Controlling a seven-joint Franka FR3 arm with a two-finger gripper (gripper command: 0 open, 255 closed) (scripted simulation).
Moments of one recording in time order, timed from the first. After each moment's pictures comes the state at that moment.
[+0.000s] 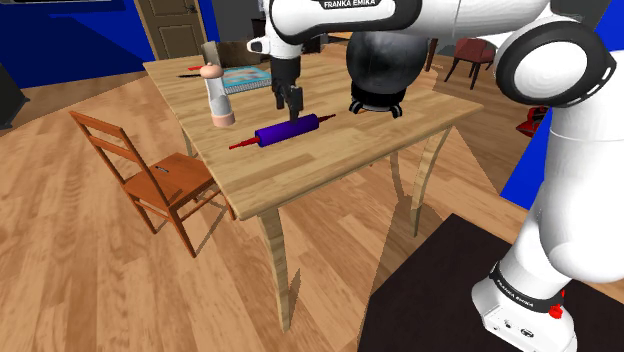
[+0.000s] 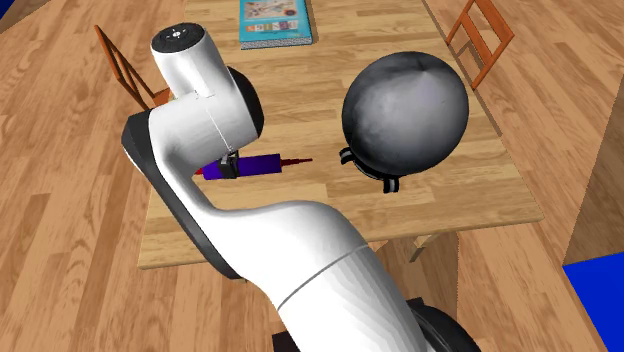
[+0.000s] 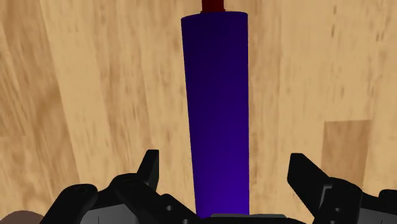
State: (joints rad) arm 0.30 0.32 0.06 -1.30 -0.05 1.70 -1.01
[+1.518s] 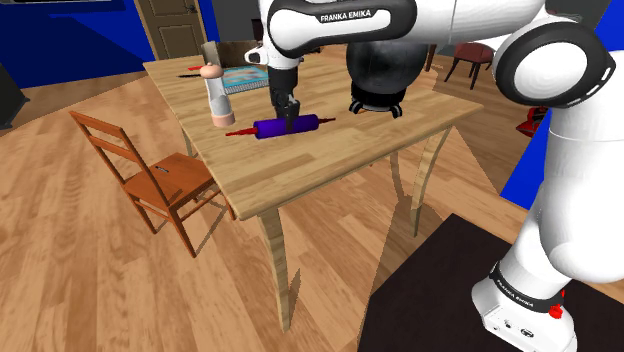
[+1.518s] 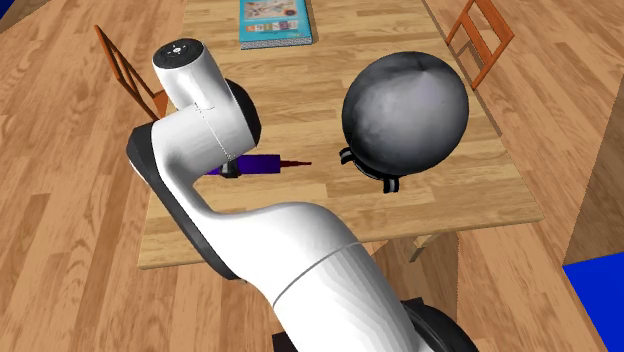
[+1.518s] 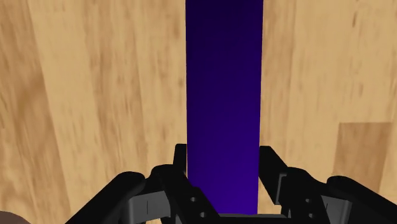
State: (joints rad) arm 0.30 0.32 0.06 -1.35 -0.06 1.76 -1.02
